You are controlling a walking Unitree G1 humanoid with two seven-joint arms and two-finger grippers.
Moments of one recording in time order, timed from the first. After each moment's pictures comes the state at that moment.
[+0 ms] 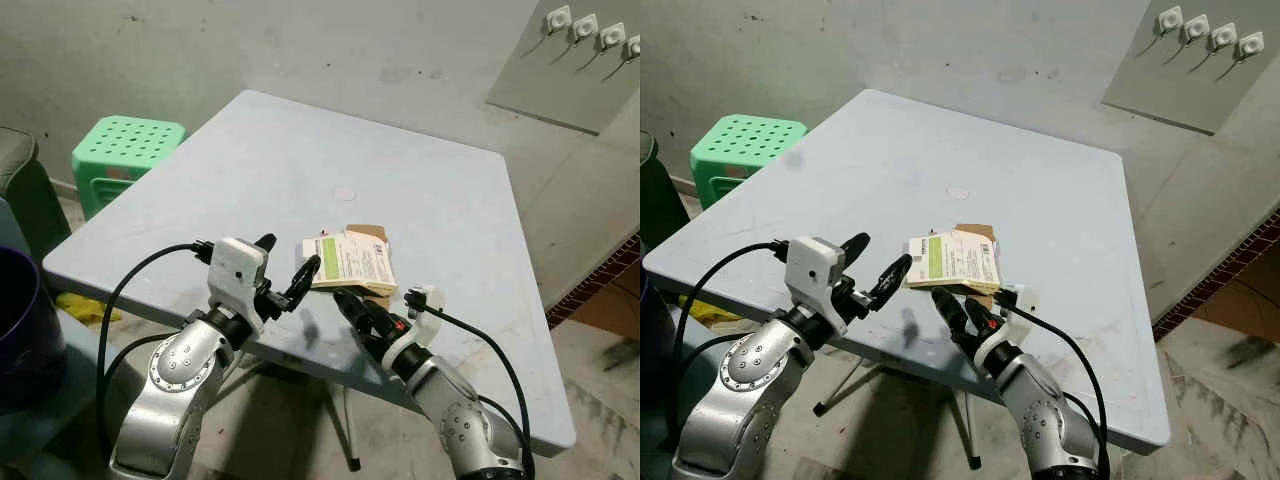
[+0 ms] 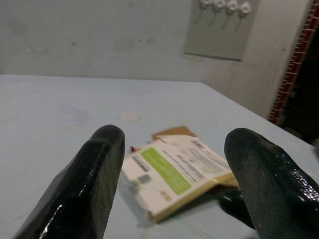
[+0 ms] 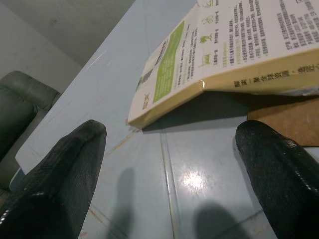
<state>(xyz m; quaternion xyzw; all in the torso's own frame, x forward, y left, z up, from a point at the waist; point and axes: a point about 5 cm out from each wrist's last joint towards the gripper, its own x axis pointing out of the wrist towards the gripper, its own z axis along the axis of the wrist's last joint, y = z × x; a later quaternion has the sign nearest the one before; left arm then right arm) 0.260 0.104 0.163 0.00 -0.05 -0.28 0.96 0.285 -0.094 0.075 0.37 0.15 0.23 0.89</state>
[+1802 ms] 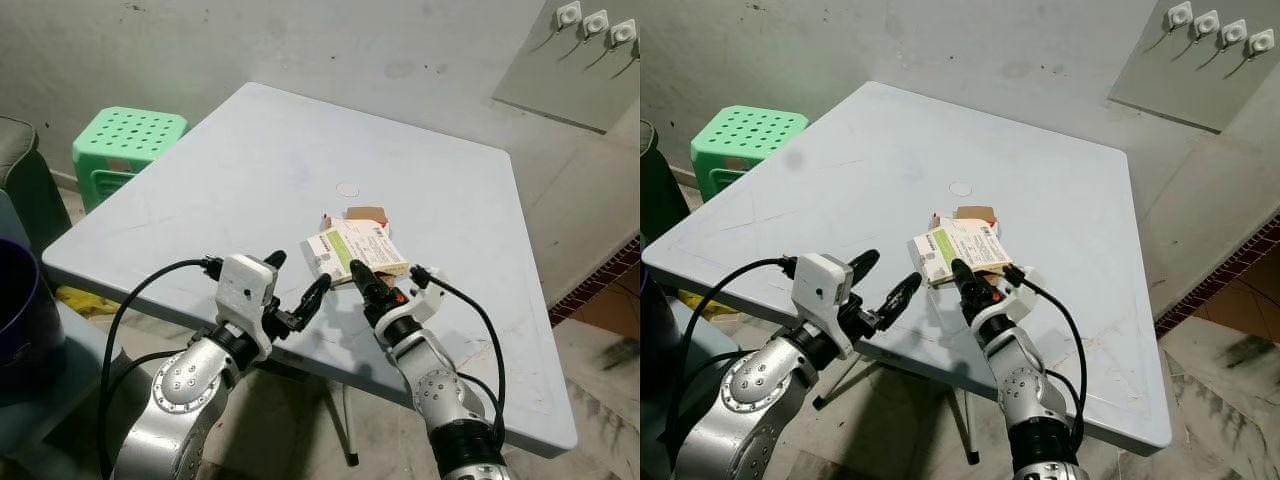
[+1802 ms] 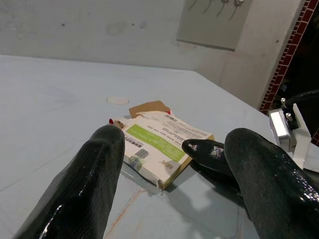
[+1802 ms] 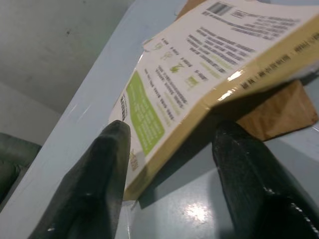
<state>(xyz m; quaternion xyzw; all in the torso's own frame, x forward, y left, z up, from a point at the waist) 0.247 0.097 0.158 -0.01 -0.03 -0.29 0.96 0.322 -0.092 0.072 0.43 0.10 0.13 0.89</state>
